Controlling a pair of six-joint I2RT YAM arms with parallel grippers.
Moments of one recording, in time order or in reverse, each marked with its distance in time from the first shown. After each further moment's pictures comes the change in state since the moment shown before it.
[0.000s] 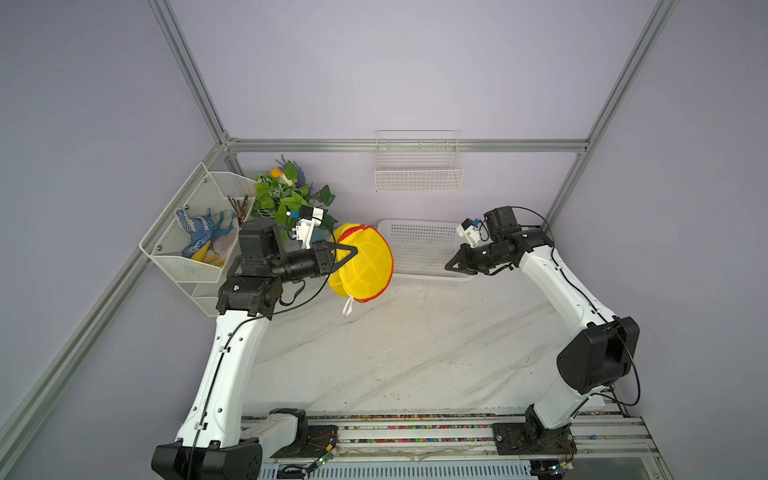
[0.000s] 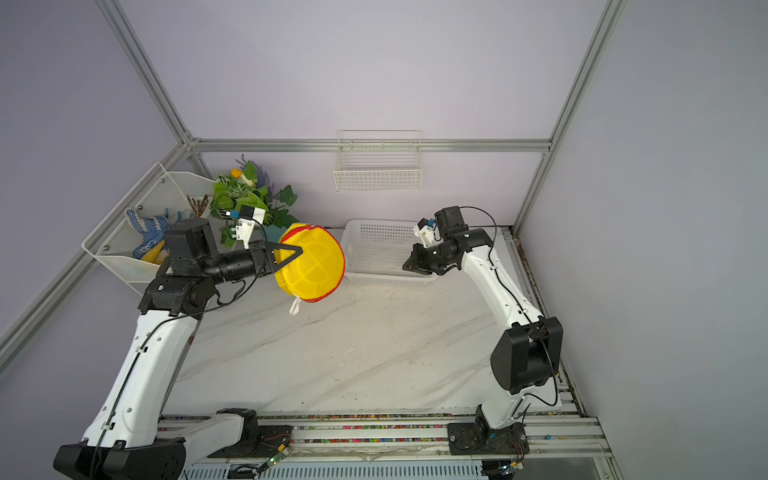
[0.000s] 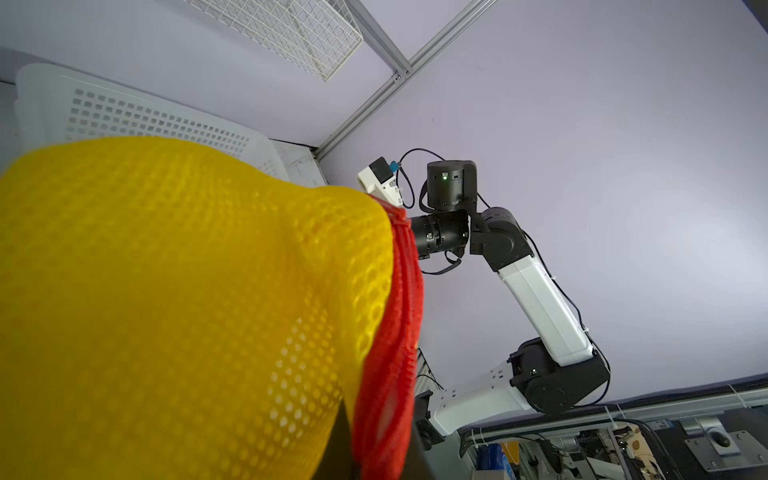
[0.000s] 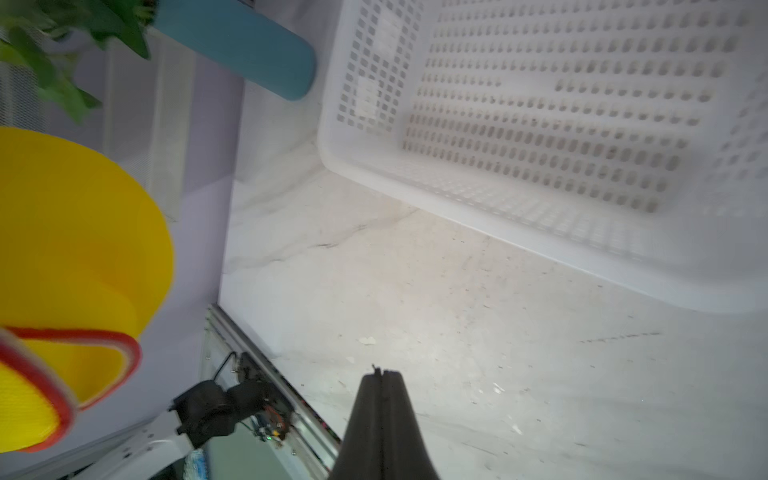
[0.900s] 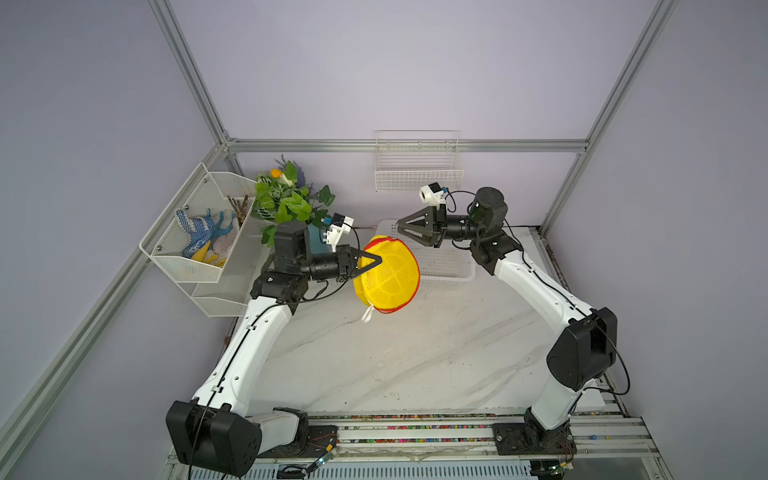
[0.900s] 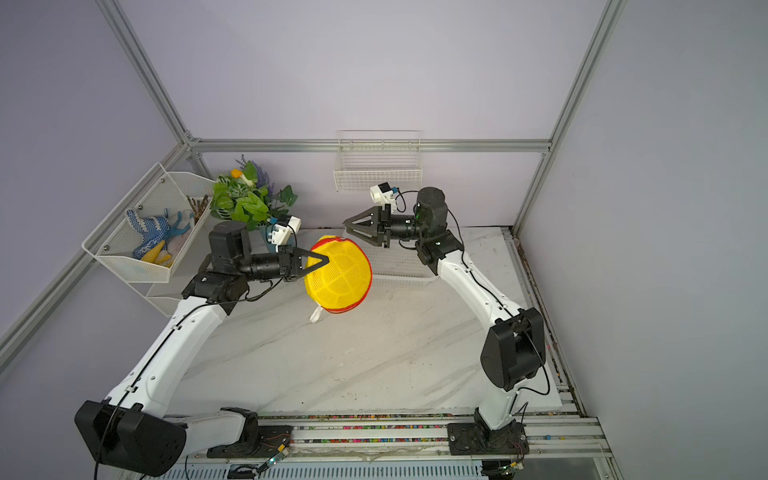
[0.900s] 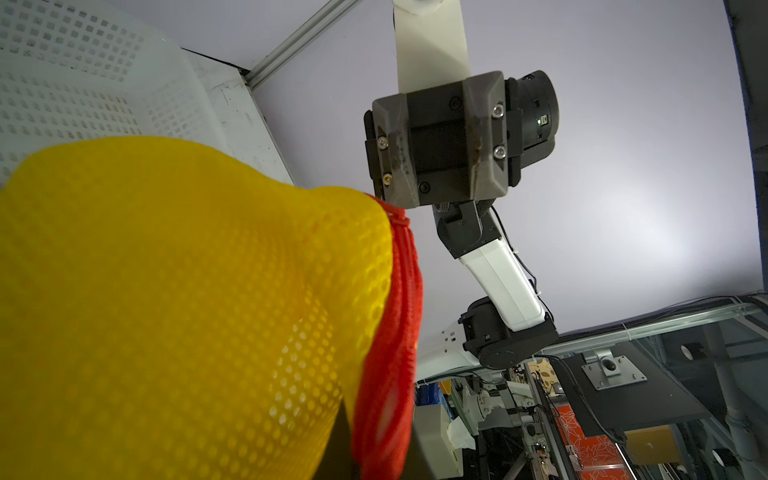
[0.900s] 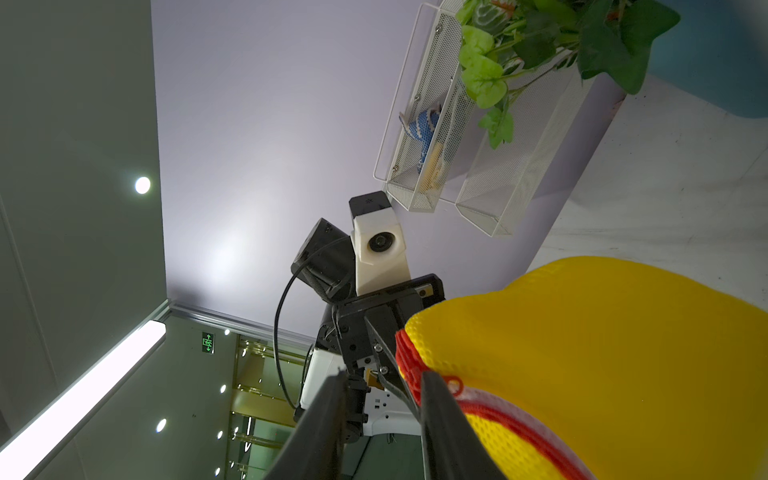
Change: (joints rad) left arm -0.126 0.092 -0.126 0.249 0.128 -0.142; right arm 0.172 0.077 -0.002 1.102 -0.478 0.972
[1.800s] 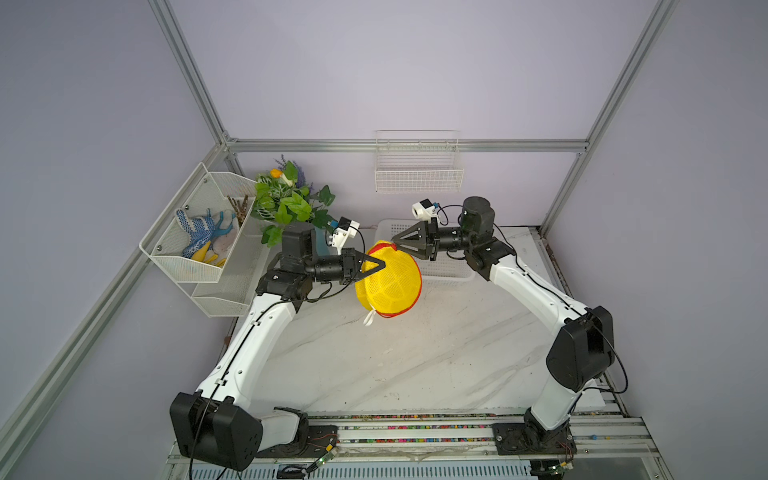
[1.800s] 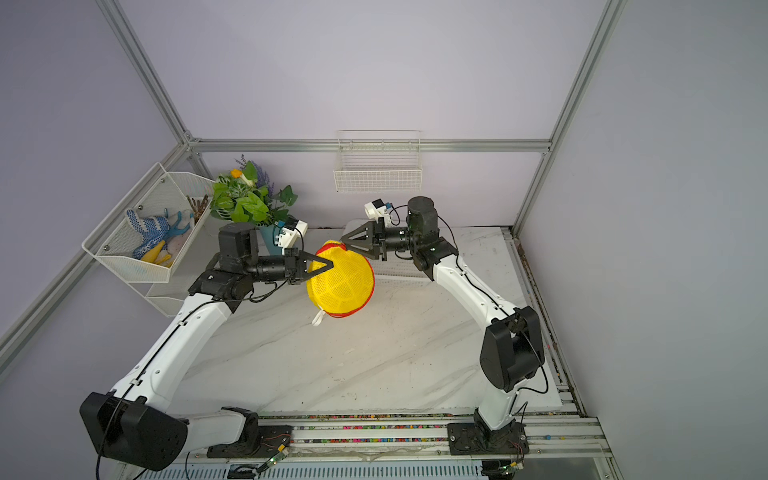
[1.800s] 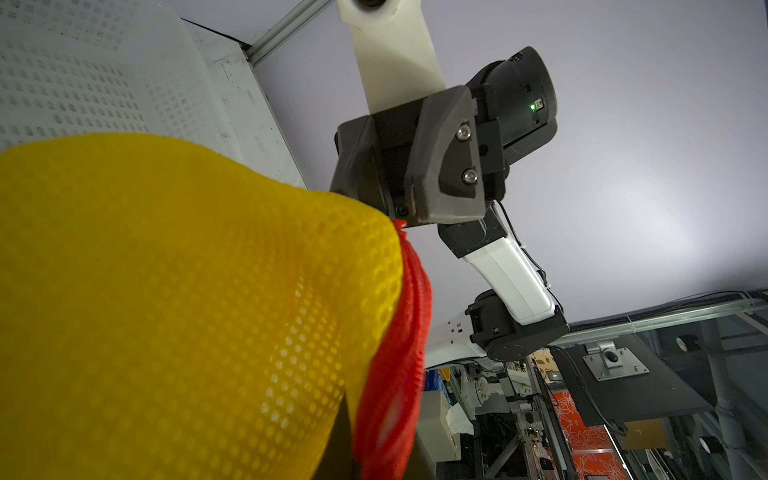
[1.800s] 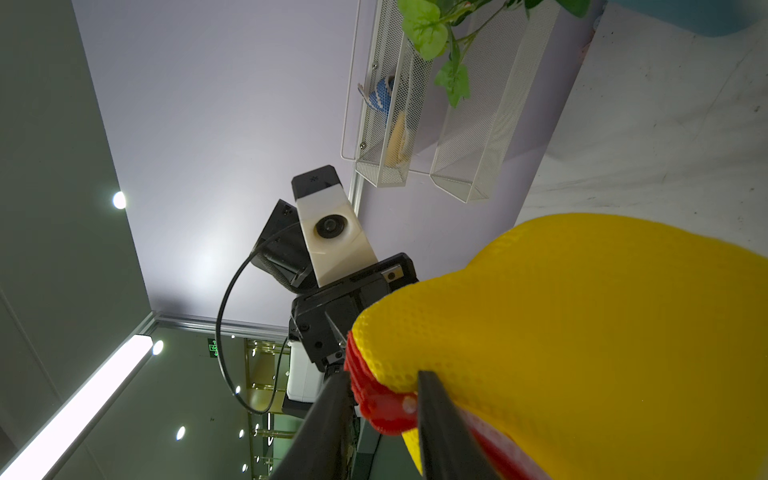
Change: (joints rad) left arm -0.024 0.026 0.000 -0.054 0.002 0.045; right arm 0.031 -0.003 -0.087 -0.080 -0.016 -0.026
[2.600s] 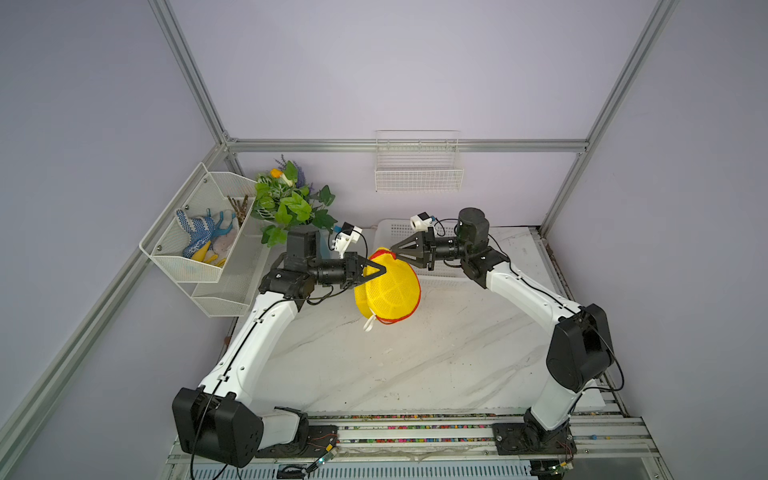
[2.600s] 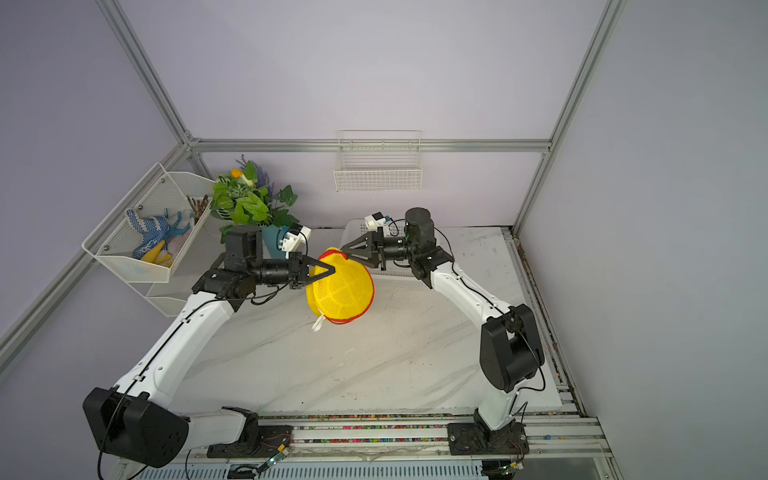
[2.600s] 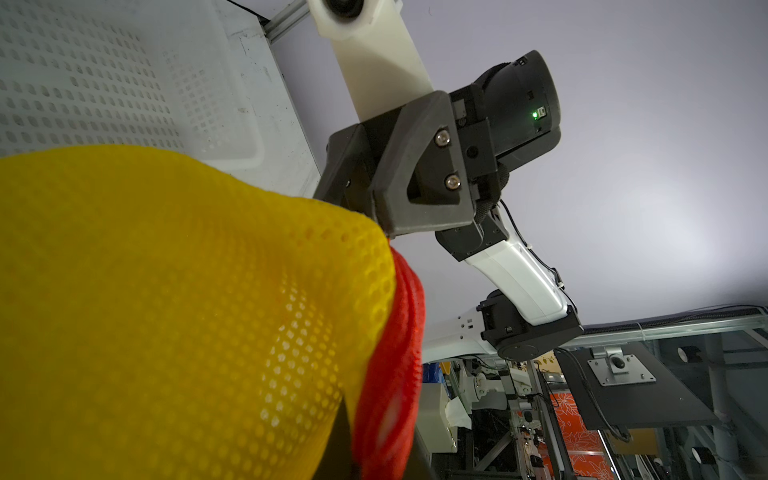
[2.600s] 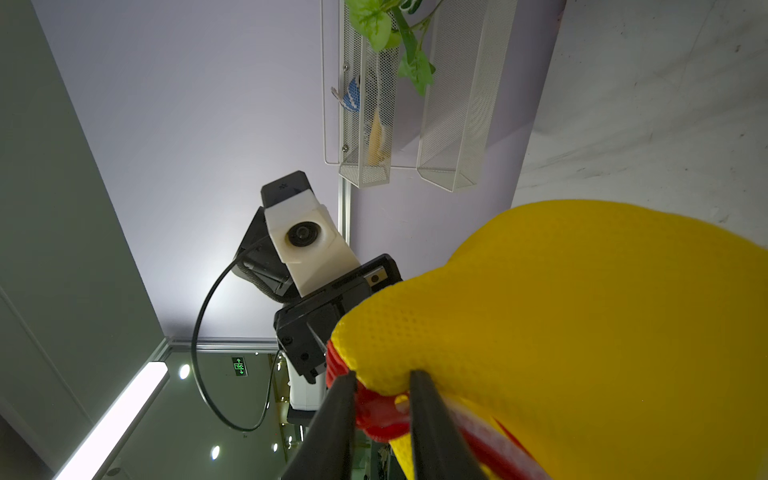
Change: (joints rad) left arm -0.009 0.016 0.000 -0.082 -0.019 0.041; right arm 0.013 -0.001 -0.097 0.064 0.015 0.072
